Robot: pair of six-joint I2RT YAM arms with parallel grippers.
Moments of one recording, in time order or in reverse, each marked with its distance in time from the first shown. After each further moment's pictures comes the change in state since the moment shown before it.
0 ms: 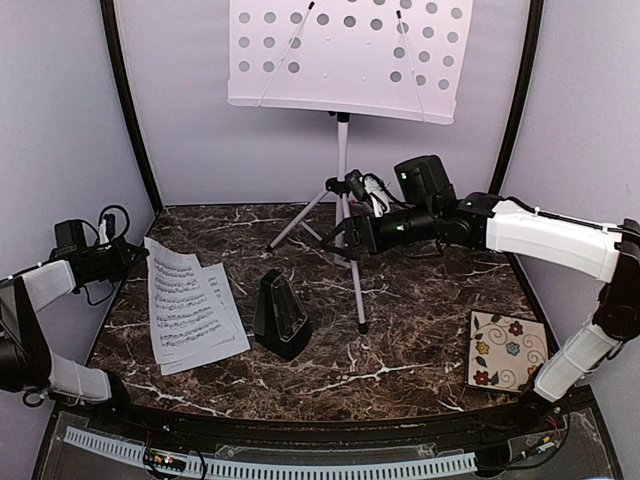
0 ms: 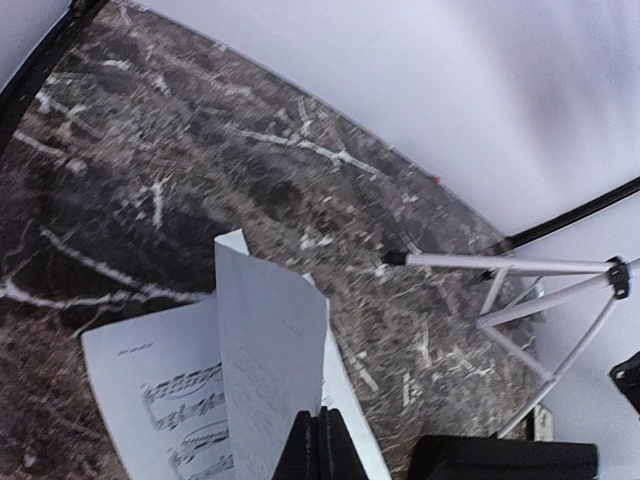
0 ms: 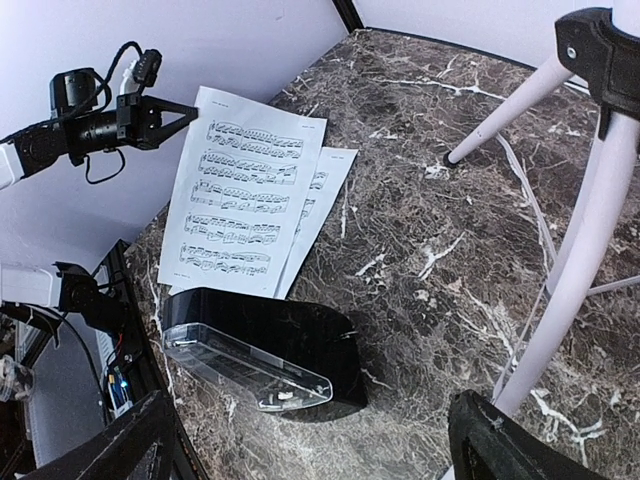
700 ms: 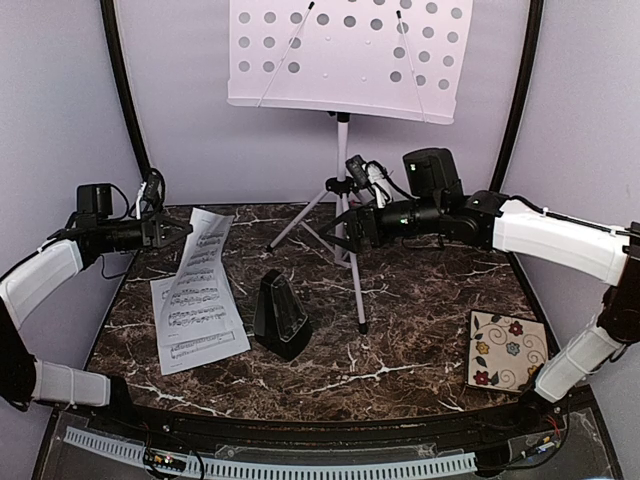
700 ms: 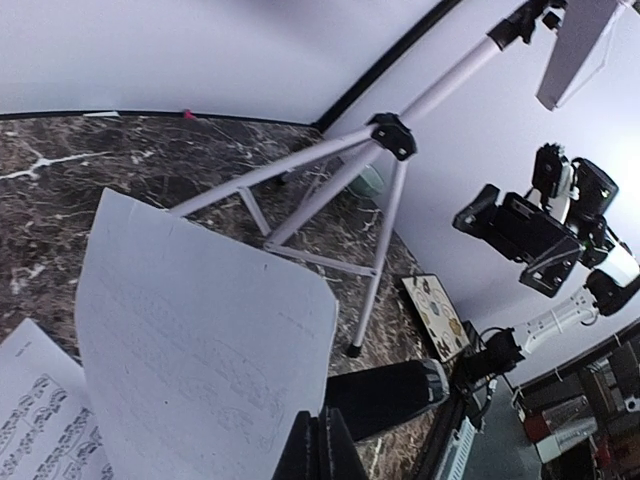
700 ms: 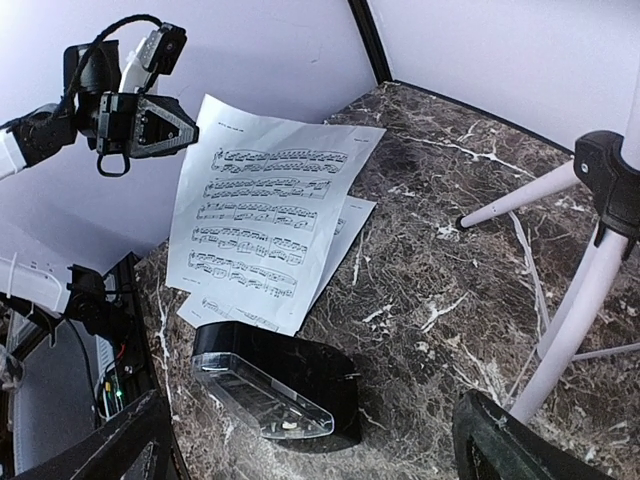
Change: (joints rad) left arm -0.336 -0.037 0.205 -0.084 0.280 0.043; right arm 0.000 -0.029 0.001 0.092 -0.018 -0.072
